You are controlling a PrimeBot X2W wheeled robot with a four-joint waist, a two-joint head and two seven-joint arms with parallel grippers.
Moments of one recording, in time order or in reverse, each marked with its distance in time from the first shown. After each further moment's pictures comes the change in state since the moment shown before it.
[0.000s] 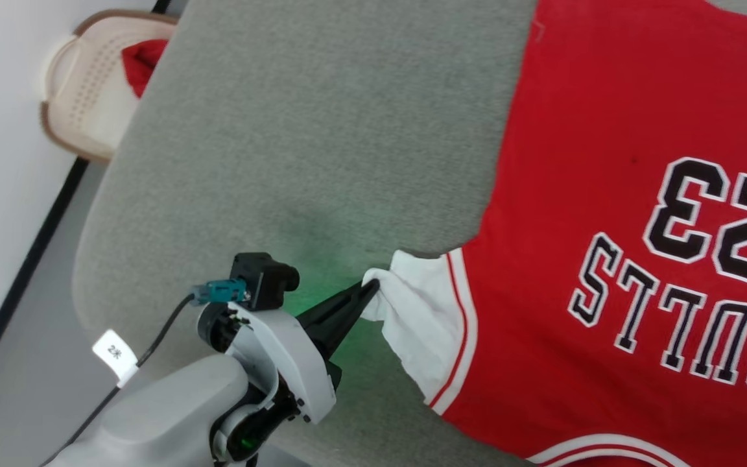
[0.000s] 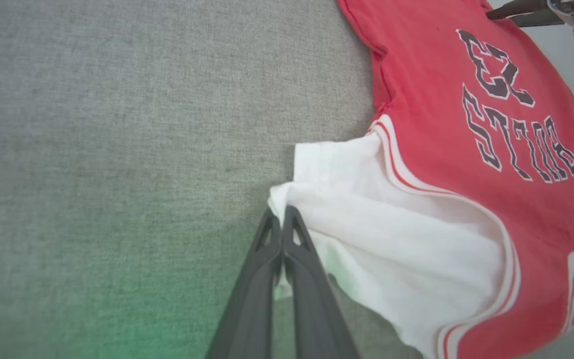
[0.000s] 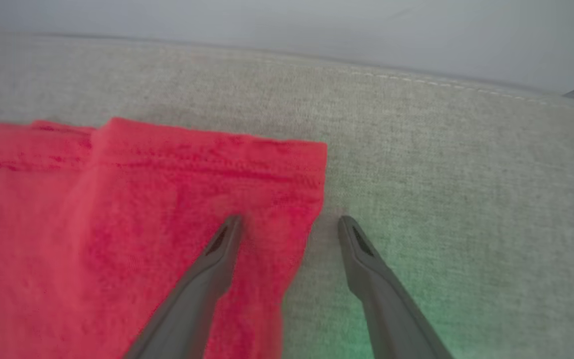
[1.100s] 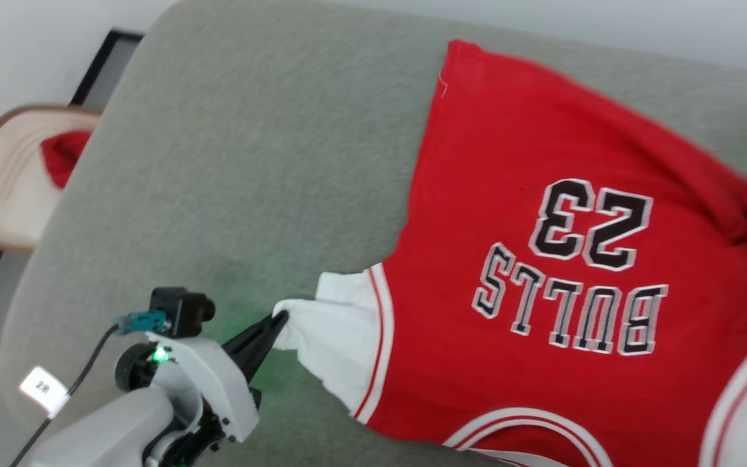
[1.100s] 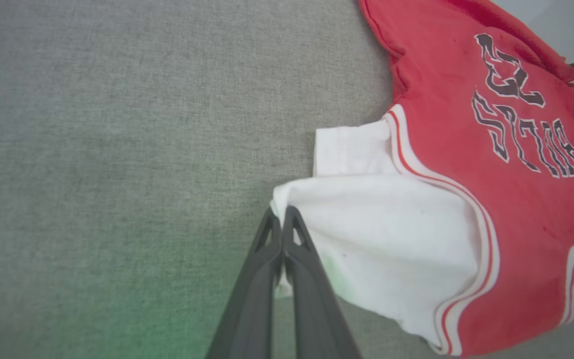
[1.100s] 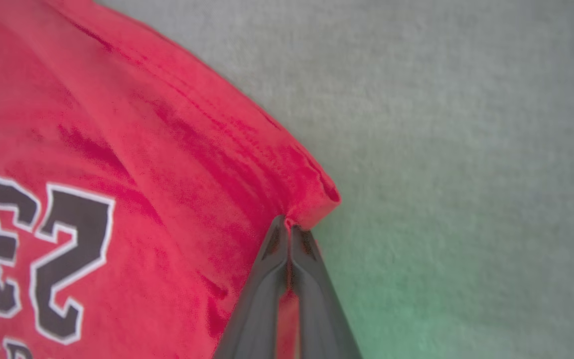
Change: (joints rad) left arm 0.099 0.106 0.027 0.115 -0.065 -0.019 -0.013; right arm 0.309 0.195 0.023 -0.218 0.159 -0.001 0.100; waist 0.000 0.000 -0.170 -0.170
